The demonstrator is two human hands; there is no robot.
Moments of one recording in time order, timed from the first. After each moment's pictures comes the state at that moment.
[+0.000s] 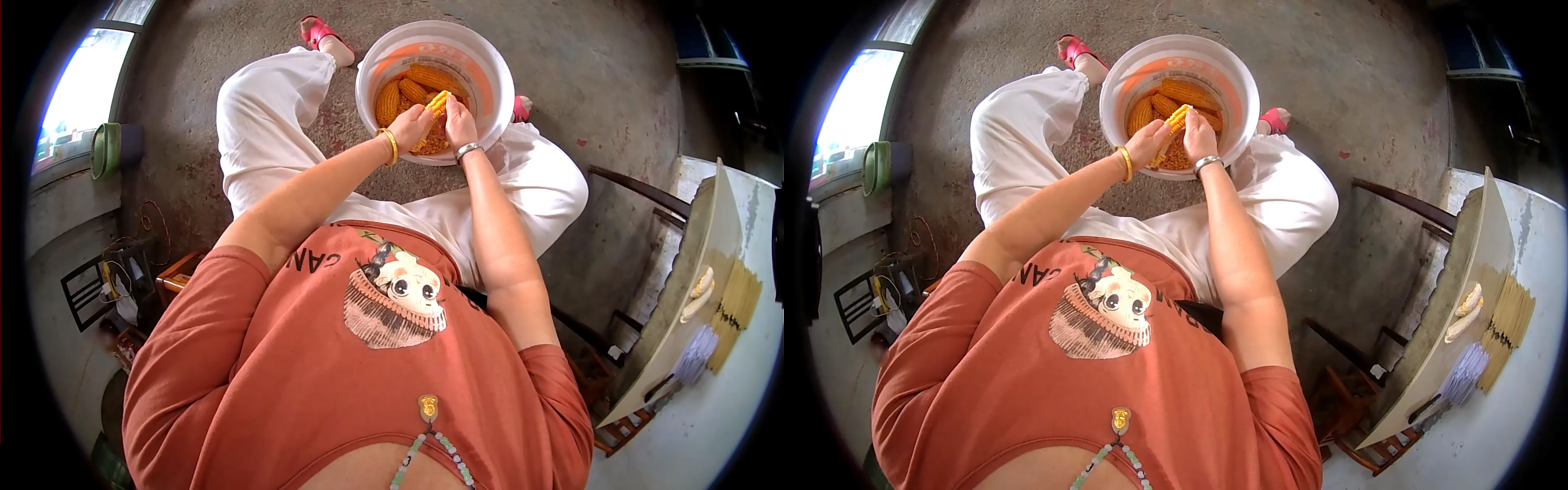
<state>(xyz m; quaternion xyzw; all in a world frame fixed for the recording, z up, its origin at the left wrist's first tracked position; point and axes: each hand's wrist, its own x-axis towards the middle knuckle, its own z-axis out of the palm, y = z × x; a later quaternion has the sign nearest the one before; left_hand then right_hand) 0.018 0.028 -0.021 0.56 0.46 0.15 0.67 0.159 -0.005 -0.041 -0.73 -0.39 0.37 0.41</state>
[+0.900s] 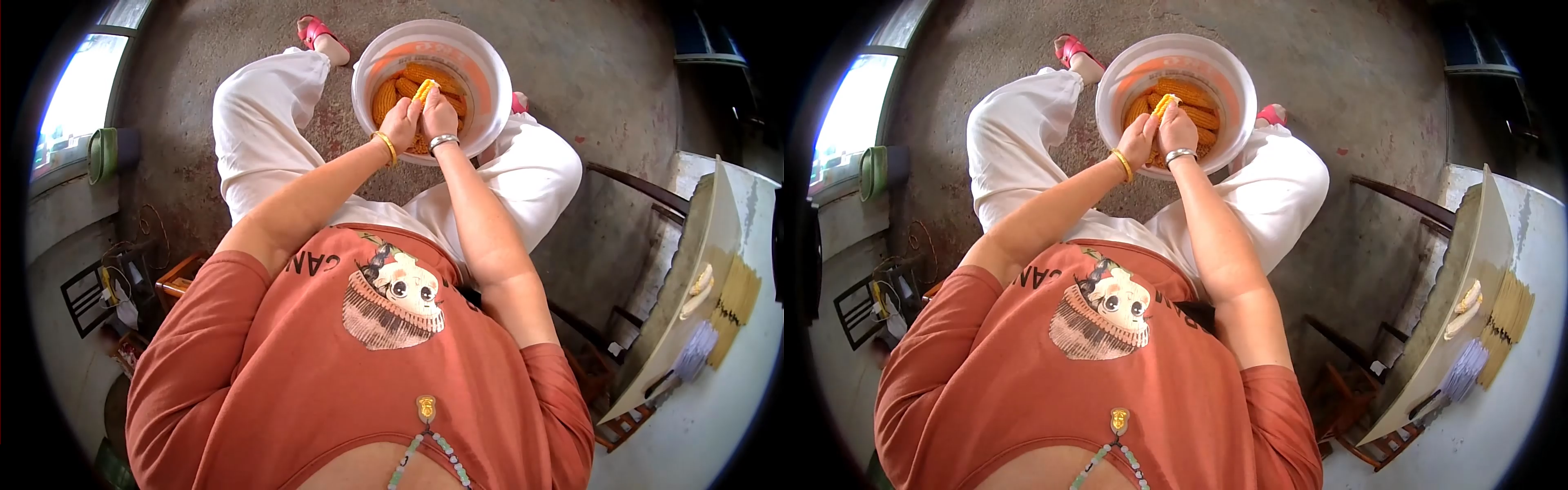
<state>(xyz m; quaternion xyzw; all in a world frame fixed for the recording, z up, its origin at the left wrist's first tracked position) 0.018 0.024 -0.021 0.63 0.50 0.27 0.53 0.123 0.013 -0.022 -0.81 -0.41 0.27 0.32</state>
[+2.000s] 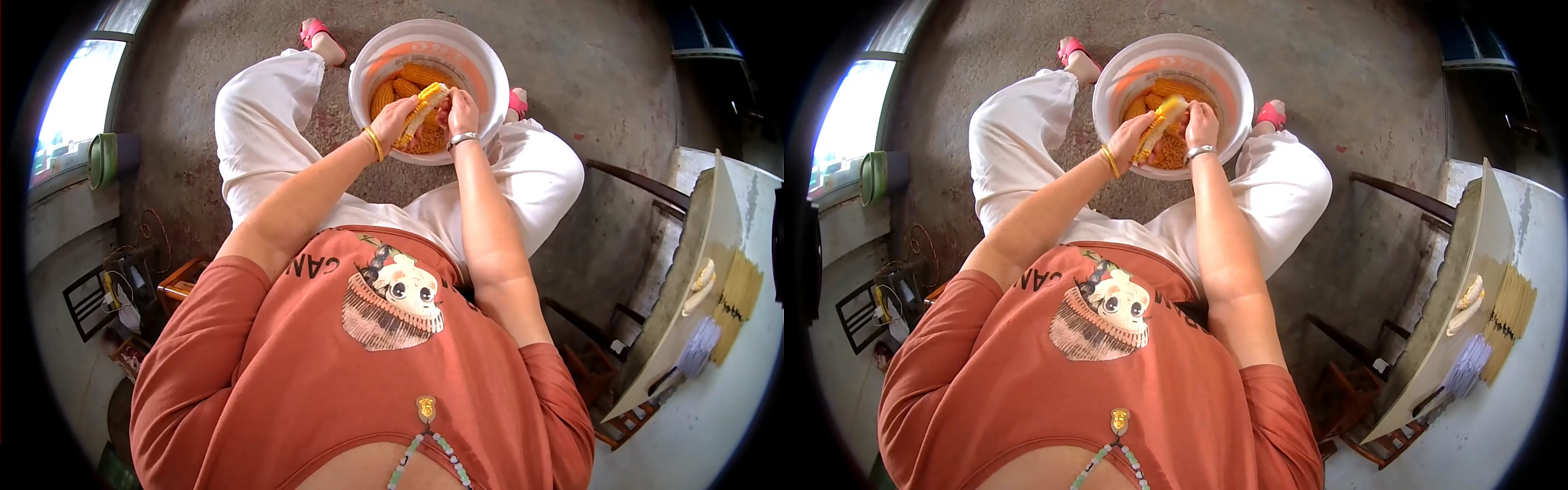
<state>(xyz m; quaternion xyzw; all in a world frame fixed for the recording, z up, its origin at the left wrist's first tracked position) 0.007 0.032 0.027 0.35 0.42 0.19 0.82 0.162 0.009 -0.028 -0.62 -0.14 0.49 0.59</state>
